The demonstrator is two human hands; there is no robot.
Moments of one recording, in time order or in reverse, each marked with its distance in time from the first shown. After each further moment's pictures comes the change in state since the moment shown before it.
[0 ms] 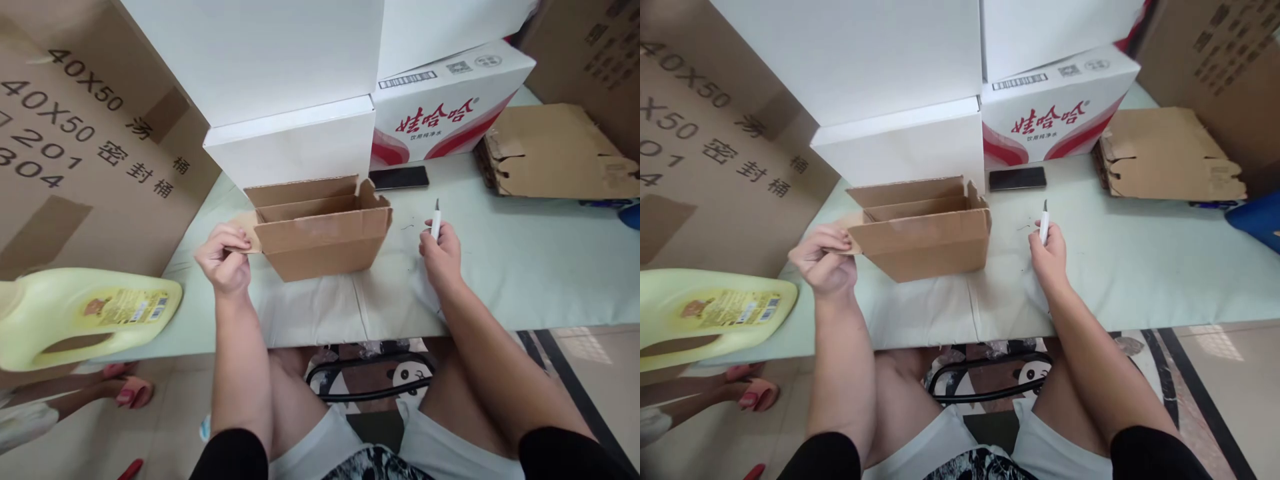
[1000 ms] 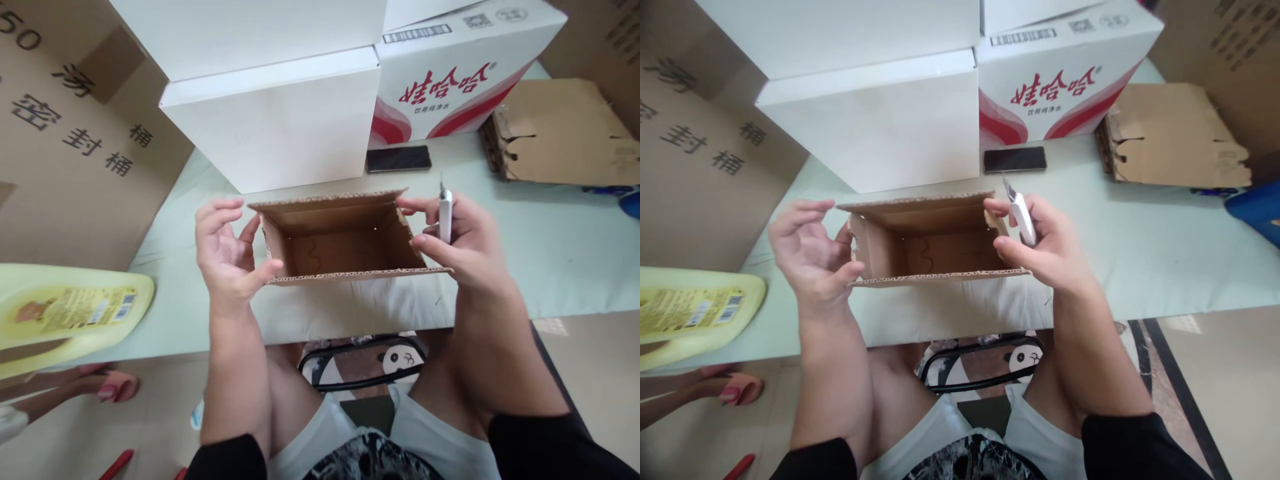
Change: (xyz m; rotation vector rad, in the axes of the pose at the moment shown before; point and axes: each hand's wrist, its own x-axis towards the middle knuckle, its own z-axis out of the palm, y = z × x) left_hand -0.024 0.021 0.018 -0.003 -0.244 -0.030; right_hand -0.017 -0.112 -0.018 0.180 -0.414 -0.243
